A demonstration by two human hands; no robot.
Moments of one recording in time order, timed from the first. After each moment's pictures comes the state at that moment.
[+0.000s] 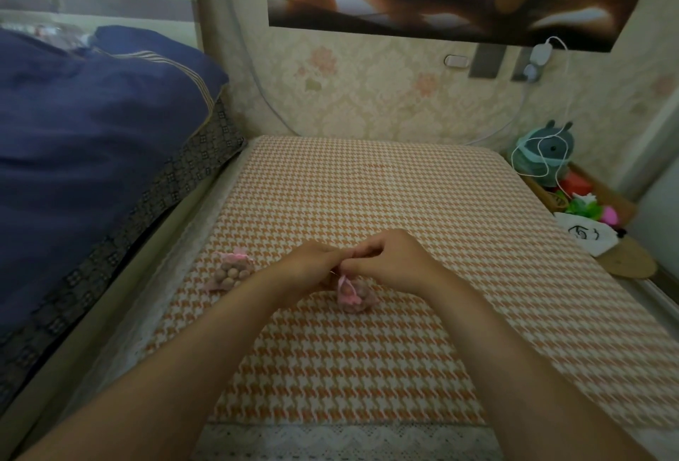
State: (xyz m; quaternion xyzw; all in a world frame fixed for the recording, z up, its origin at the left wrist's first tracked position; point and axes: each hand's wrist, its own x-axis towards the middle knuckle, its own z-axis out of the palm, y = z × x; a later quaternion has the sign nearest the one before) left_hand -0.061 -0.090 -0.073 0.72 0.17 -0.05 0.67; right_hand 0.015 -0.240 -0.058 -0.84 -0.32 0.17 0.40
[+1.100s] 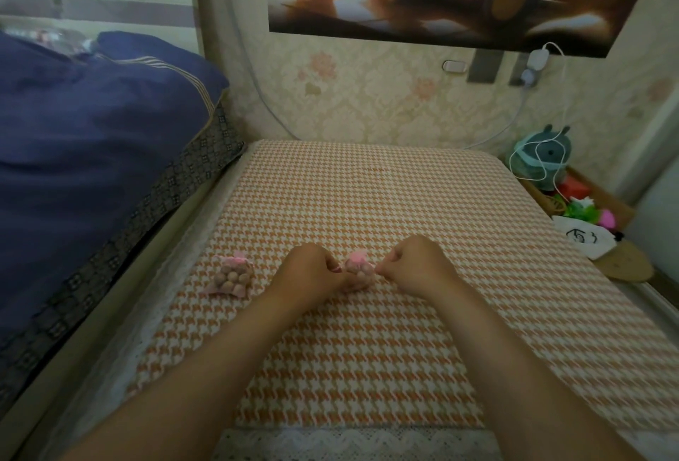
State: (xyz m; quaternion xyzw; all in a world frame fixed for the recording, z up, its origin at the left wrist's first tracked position) left_hand -0.062 -0.088 -0.089 0.93 0.19 0.10 0.29; right_hand 0.030 -0.255 -0.069 -0.94 -0.18 0.08 0.28
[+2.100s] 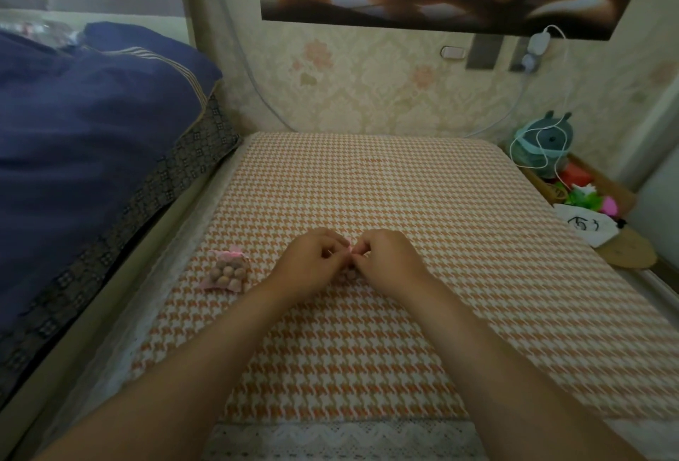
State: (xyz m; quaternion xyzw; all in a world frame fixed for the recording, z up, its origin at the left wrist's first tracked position) left_hand -0.050 -0.082 -0.101 0.90 0.06 0.17 0.39; right_hand 0.019 -0.227 -0.084 -0.91 -0.31 0.01 0.28
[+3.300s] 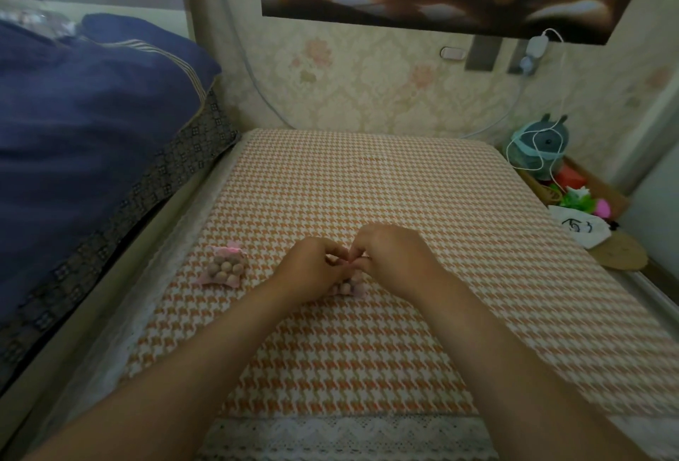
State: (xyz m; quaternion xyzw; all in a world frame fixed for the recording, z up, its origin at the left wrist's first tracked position) left_hand -0.057 -0.091 -0.101 0.89 0.08 0.09 0.44; right_hand 0.010 -0.243 -0.056 -0.88 -0.46 -0.05 0.09
